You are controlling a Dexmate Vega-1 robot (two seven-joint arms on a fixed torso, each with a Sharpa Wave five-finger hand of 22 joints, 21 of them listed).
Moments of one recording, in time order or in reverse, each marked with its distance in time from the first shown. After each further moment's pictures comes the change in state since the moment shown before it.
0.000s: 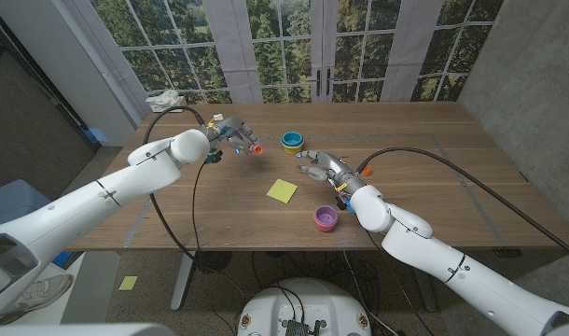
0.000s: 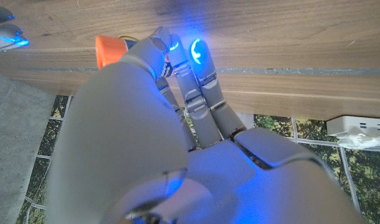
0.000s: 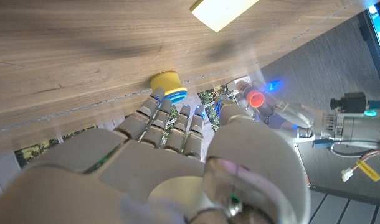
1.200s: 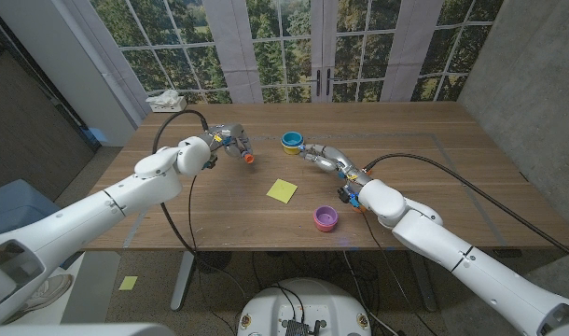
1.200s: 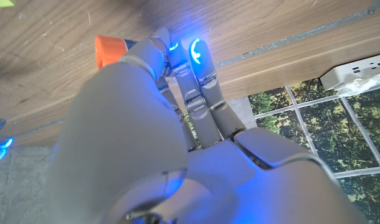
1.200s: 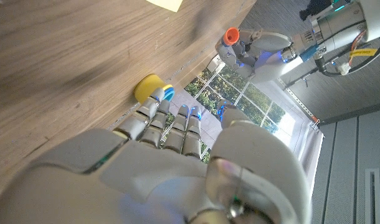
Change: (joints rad) left arm 0.009 -0.019 0.034 0.066 0.341 -0.065 -0.069; left_hand -0.003 0.003 -0.004 0.004 -0.012 0.003 -0.004 0.002 -0.004 0.010 -0.006 -0.018 -0.007 0.002 -0.002 -0.007 -0.001 -0.015 0.004 -0.004 0.005; right arm 0.012 -0.001 0.076 0.105 0.450 0.241 0.062; right_hand -0.056 0.005 -0.039 0.019 0.007 -0.028 0.036 0.000 -0.001 -0.007 0.029 0.000 0.000 0.004 0.004 0.000 -0.005 0.000 0.000 0.000 0.000
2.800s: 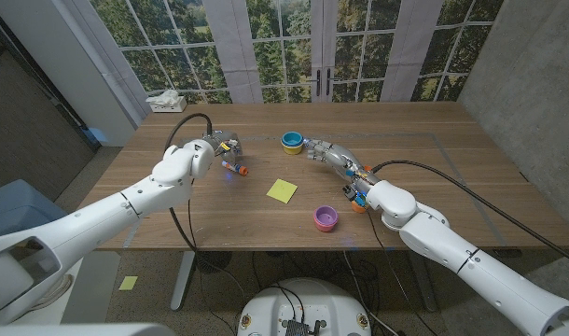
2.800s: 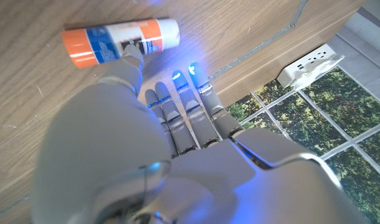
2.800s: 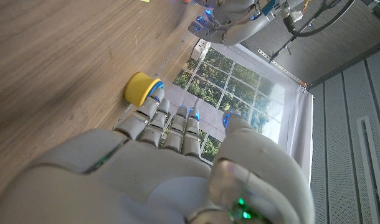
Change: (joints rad) left arm -0.036 -0.042 0.094 0.005 0.356 0.195 -0.199; left_hand -0.312 -0.002 -0.108 0.035 -0.167 -0.544 -0.125 -0.016 -0.030 -0.404 -0.054 -0.046 -0.115 -0.561 0.059 -0.150 0.034 -0.417 0.040 -0.410 -0.021; right arm -0.022 -0.007 0.039 0.068 0.183 0.145 0.040; right_hand -0.125 -0.006 -0.045 0.046 -0.005 -0.016 0.016 0.000 -0.005 0.000 0.036 0.000 -0.005 0.015 -0.004 0.000 -0.005 0.011 0.004 0.000 -0.001
